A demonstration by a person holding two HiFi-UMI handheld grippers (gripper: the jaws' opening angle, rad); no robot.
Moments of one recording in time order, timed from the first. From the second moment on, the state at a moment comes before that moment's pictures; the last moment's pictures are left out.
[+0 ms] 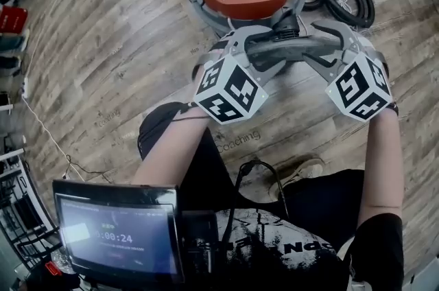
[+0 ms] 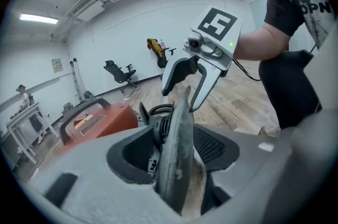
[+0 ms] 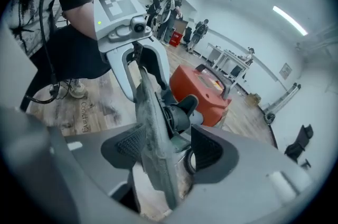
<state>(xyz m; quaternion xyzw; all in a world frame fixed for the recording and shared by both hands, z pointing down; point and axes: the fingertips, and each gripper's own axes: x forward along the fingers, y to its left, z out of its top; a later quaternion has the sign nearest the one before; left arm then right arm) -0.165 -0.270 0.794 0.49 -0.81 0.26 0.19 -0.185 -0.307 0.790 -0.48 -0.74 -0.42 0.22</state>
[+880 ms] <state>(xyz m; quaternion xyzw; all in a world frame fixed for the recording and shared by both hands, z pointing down) -0.112 -0.212 0.656 0.45 -0.89 0.01 0.08 -0.130 -0.247 0.657 -0.53 -0.84 -0.12 0.09</state>
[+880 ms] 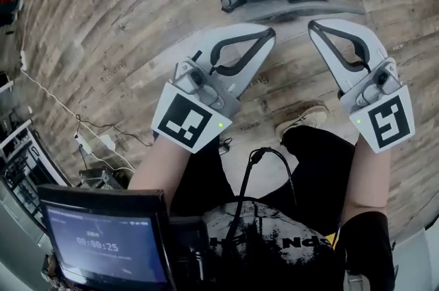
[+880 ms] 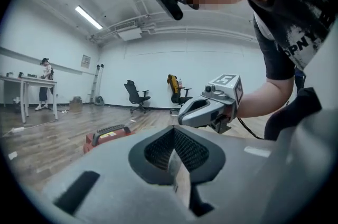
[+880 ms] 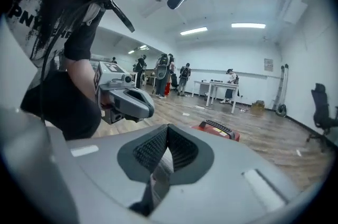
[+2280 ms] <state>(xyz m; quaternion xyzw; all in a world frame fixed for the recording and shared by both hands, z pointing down) -0.051 -0.078 0.175 0.41 -0.91 0.00 0.06 -0.053 -0.104 0.190 -0.55 -0.83 -0.09 0.07</state>
